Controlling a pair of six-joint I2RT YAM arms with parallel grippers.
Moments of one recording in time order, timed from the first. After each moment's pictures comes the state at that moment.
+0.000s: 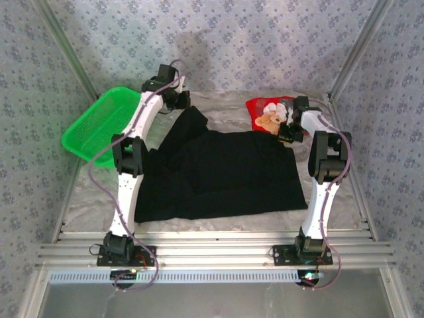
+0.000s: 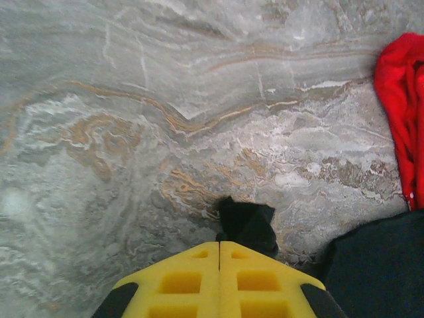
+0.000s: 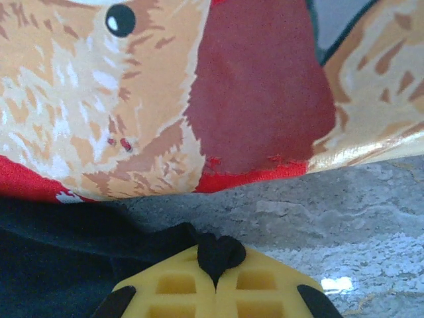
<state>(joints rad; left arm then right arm) -0.27 2.50 2.56 -0.98 0.29 -0.24 -0.05 2.17 1.66 -0.78 -0.17 0.17</state>
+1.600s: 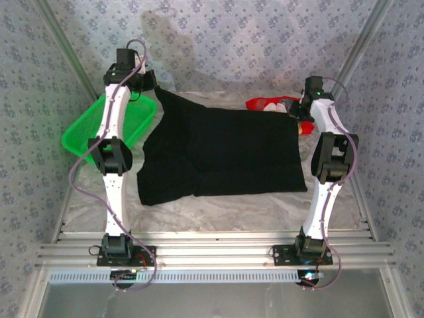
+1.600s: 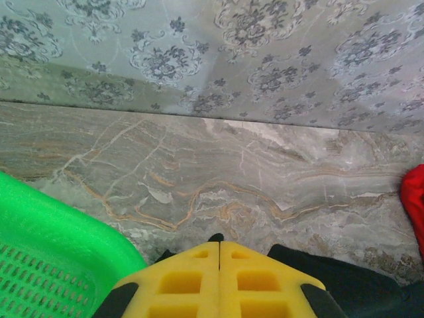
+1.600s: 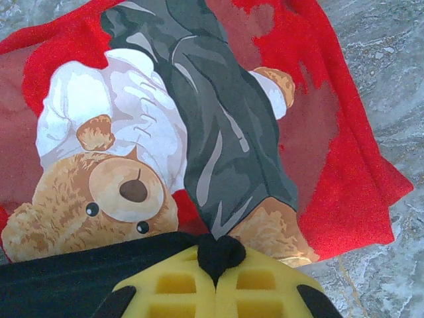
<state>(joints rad) -0.05 2.45 2.67 -0.96 0.28 -0.24 -0.10 2.17 1.91 -0.76 -0.05 0.23</state>
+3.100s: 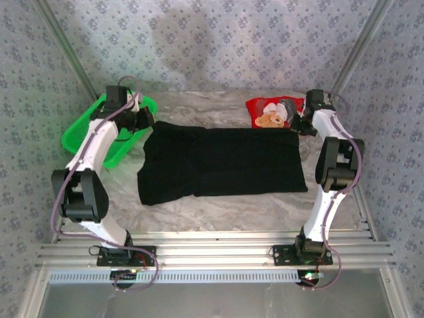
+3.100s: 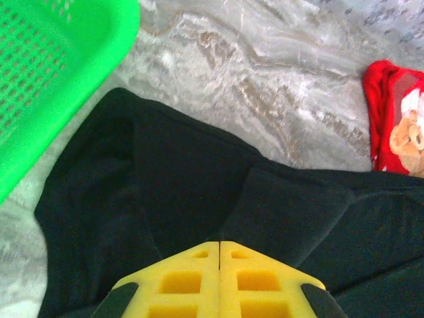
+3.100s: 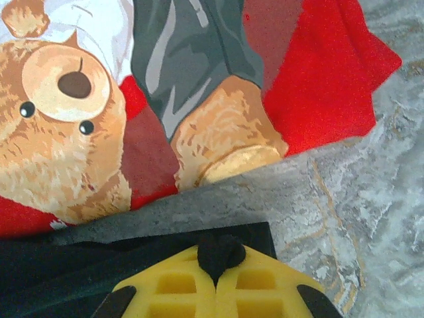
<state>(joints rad) -0.06 1.62 1.42 -0.67 0.36 -0.36 -0.11 2.01 1.60 -0.71 -0.05 0.19</state>
